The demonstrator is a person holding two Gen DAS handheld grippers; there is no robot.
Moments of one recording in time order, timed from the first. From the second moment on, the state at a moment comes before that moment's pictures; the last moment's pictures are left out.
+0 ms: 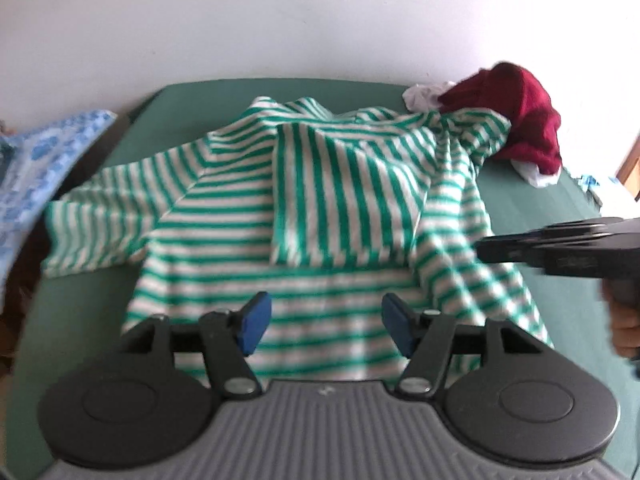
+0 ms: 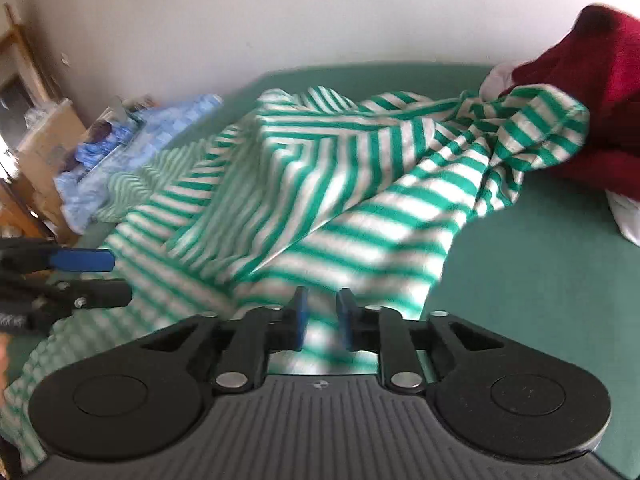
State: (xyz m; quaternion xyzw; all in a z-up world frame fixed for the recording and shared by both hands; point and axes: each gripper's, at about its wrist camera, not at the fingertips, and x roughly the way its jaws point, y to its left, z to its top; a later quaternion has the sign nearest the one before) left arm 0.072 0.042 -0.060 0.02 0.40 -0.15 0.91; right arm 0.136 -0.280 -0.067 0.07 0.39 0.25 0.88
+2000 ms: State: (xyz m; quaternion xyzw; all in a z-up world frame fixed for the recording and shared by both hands) left arm -0.118 0.199 -0.094 0.02 0.55 -0.08 0.83; right arm -0.033 -0.148 -0.066 0.03 0.44 0.40 0.81
